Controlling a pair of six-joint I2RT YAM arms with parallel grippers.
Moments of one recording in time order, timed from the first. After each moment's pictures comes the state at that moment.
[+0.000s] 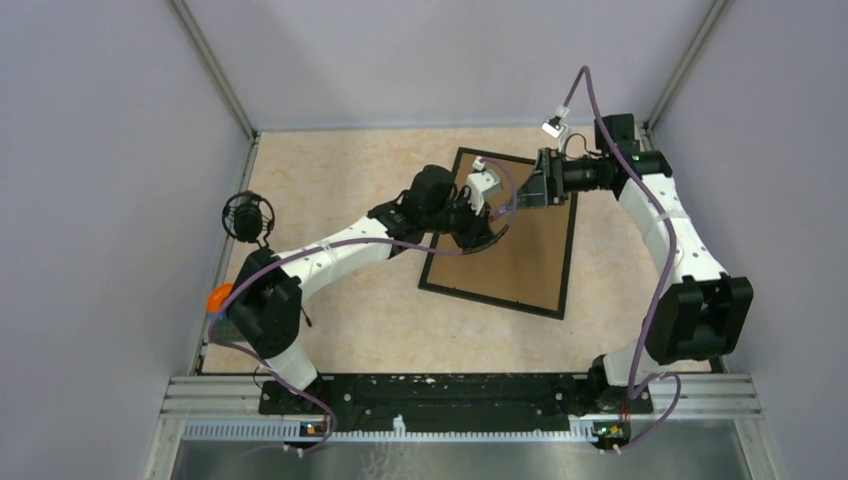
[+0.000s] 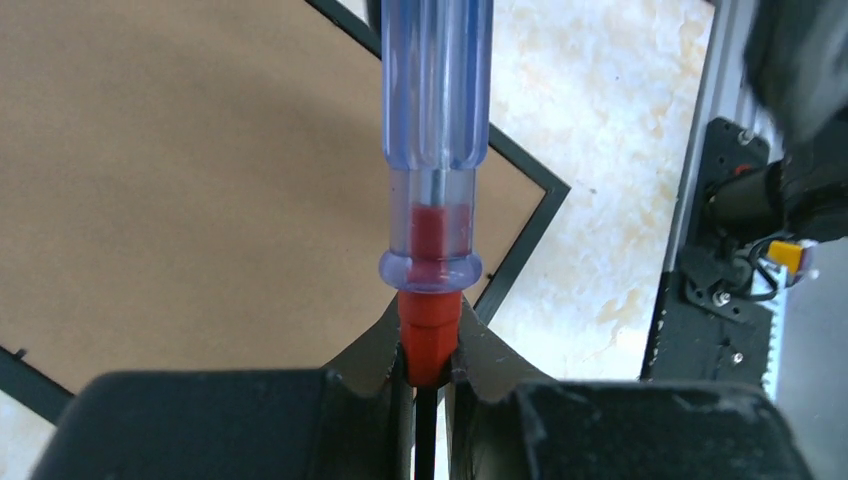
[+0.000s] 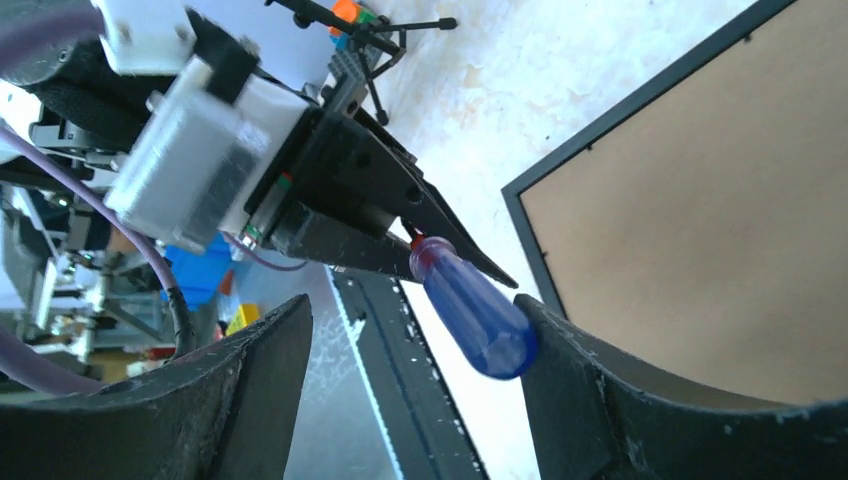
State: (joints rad) left arm -0.78 1.67 1.28 -0.11 0.51 -0.01; right arm 0.10 1.55 1.52 -0.94 -1.11 -0.07
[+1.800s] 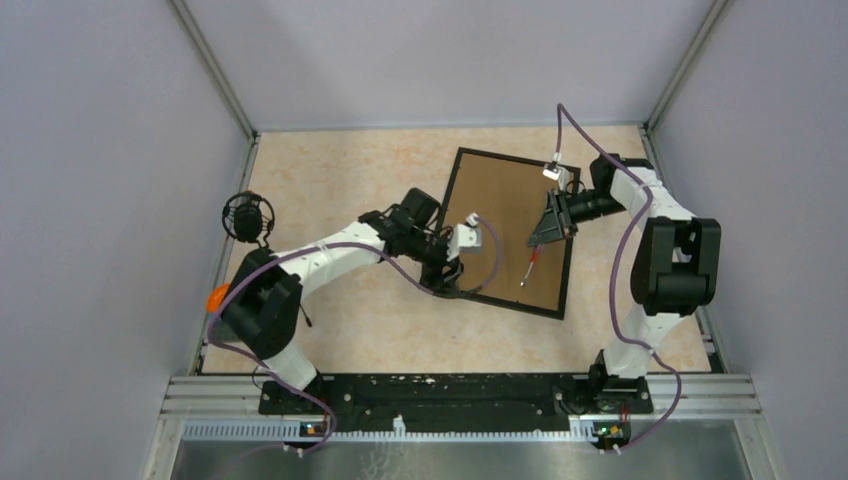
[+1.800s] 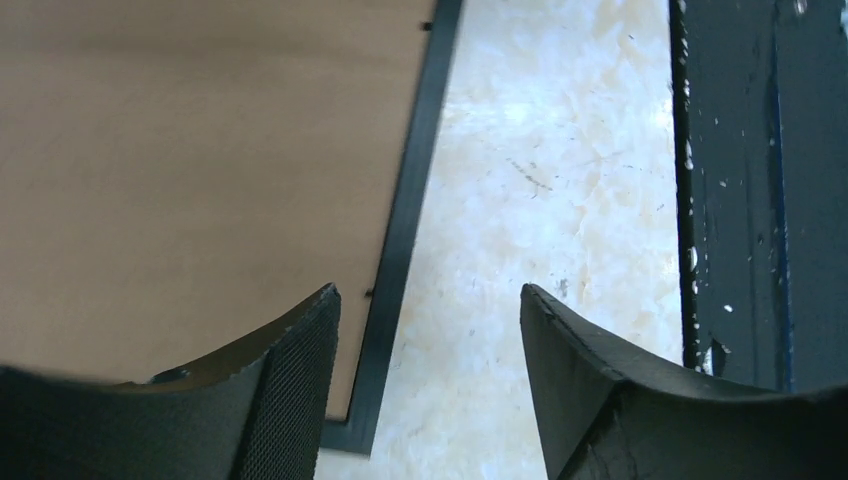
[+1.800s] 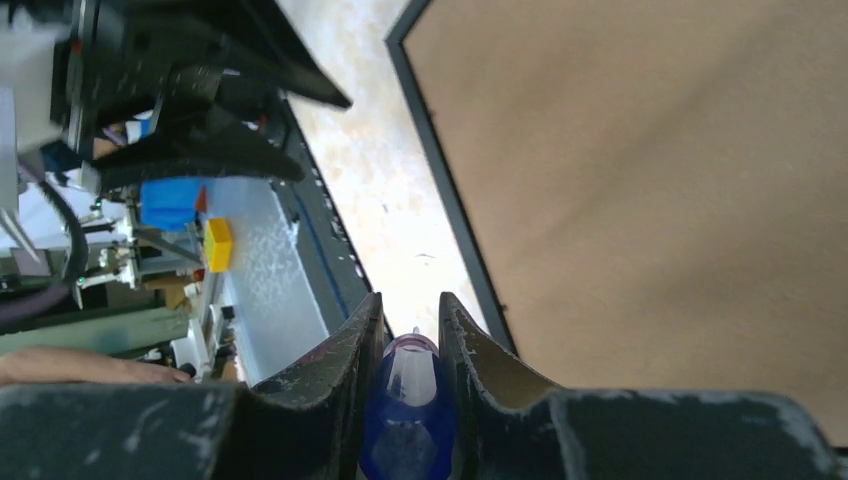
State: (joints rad) left arm -0.68 1.62 1.14 -0.45 0.74 0.55; right arm -0.03 1.79 1.37 -1.19 -1.09 -0.54
